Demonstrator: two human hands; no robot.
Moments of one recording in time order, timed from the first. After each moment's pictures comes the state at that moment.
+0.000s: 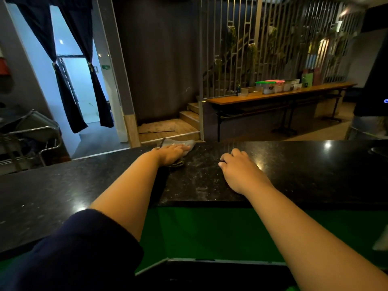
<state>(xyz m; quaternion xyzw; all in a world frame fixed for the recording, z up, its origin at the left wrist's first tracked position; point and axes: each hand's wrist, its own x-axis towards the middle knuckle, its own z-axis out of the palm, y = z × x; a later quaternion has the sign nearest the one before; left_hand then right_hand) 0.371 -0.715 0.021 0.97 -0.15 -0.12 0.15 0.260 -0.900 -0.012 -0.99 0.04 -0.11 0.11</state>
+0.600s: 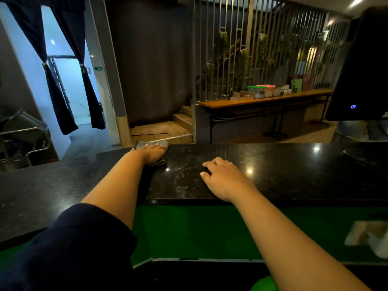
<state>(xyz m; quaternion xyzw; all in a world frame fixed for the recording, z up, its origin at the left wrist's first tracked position) 0.361 -0.715 0.028 0.98 -0.12 -0.09 0.10 0.228 -0.907 -0.009 -0.99 -0.01 -0.05 0.14</state>
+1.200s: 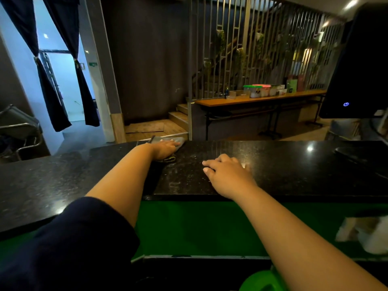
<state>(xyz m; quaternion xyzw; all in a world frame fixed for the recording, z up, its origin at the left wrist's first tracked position) 0.367 -0.761 0.024 0.97 -0.18 -0.11 0.10 0.216 -0.918 -0.009 -0.98 0.07 -0.07 0.15</state>
